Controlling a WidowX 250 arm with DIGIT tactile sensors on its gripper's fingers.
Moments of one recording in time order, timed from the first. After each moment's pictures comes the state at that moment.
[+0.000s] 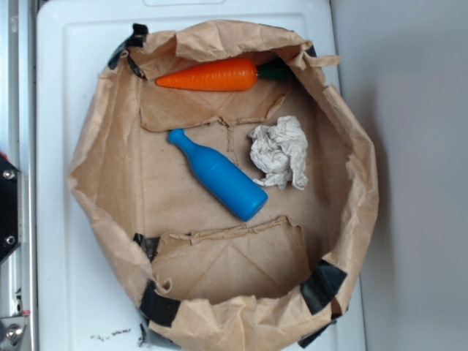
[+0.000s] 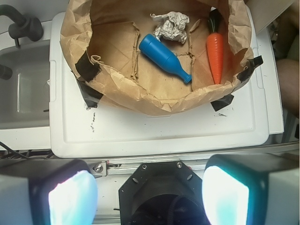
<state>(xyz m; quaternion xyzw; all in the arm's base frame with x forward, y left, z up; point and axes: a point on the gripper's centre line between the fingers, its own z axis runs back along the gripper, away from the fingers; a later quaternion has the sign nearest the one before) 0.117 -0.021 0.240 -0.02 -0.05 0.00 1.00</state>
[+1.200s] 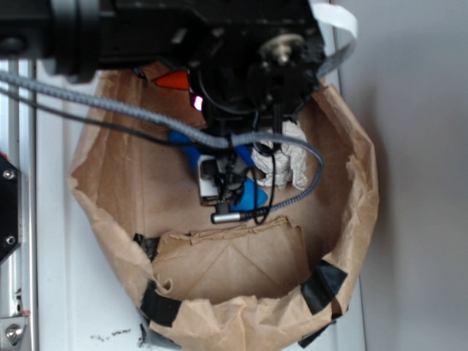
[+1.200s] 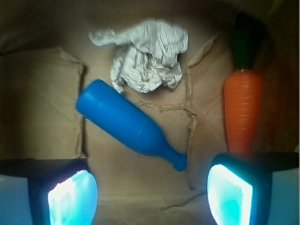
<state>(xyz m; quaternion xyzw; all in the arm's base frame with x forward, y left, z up) 0.259 0.031 0.112 -0.04 0.04 0.01 1.00</state>
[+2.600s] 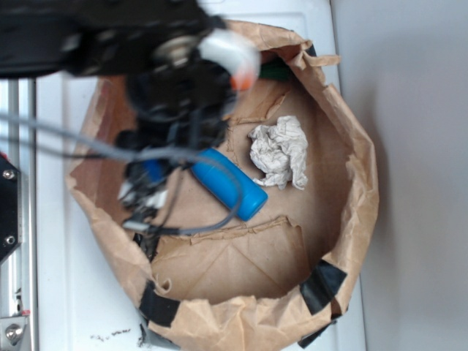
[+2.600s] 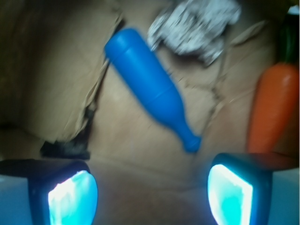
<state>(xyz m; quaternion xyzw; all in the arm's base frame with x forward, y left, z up) 0.213 0.024 0.101 -0.06 0.00 -0.14 0.99</state>
